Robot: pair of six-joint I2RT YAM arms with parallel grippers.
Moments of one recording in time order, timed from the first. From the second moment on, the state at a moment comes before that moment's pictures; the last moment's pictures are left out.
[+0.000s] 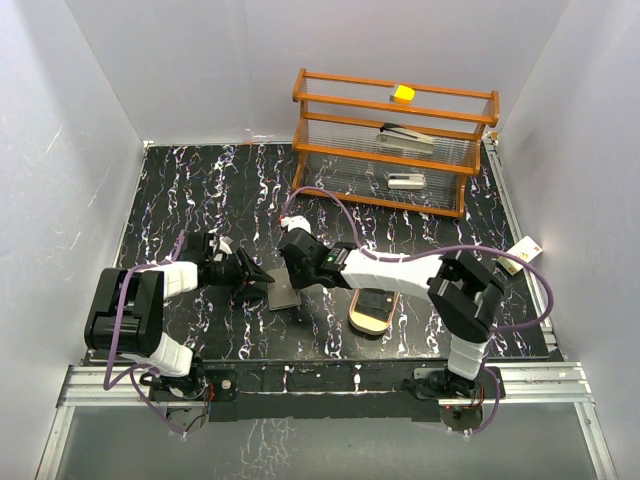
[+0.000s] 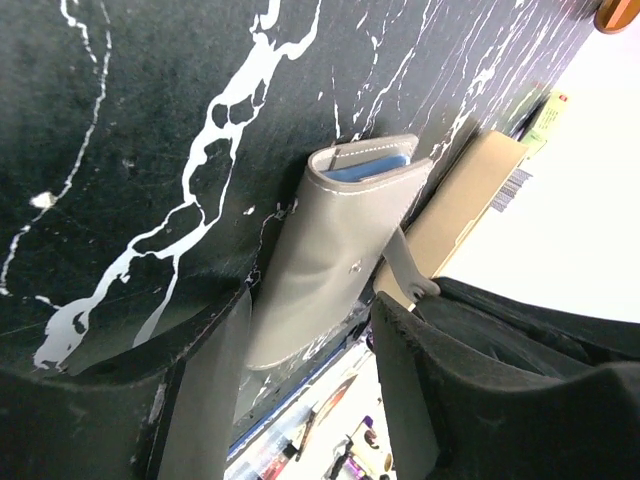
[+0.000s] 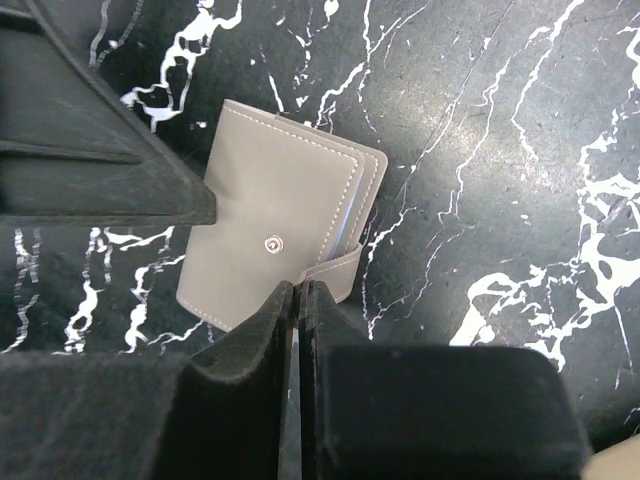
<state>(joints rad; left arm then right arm) -0.08 1.51 0.52 -0.10 0.75 -0.82 1.02 1.82 1.25 -0.33 0.18 0.53</state>
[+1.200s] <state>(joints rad) -0.11 1.41 0.62 -0.34 0.69 -0.65 1.02 1.58 1.08 -0.16 0.17 0.69</state>
